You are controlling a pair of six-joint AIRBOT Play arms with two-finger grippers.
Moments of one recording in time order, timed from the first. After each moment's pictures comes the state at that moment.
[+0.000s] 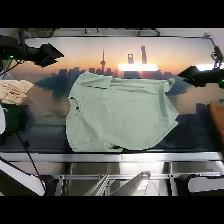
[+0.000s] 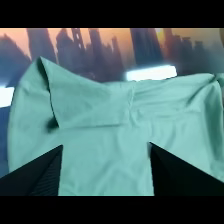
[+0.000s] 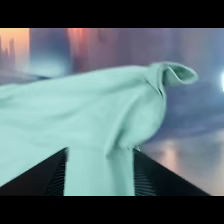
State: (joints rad) left arm 0.23 -1.89 2.00 -2.45 1.39 1.93; right arm -0.42 -1.61 1.38 -0.73 1.09 1.09
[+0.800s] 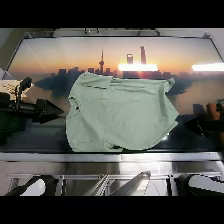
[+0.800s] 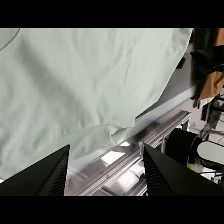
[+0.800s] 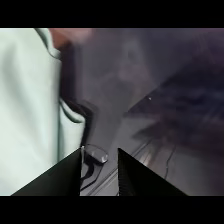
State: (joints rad) left arm 0.38 -1.14 0.84 -2.45 1.55 2.02; right arm -0.76 -1.41 0.70 -0.81 1.20 1.00
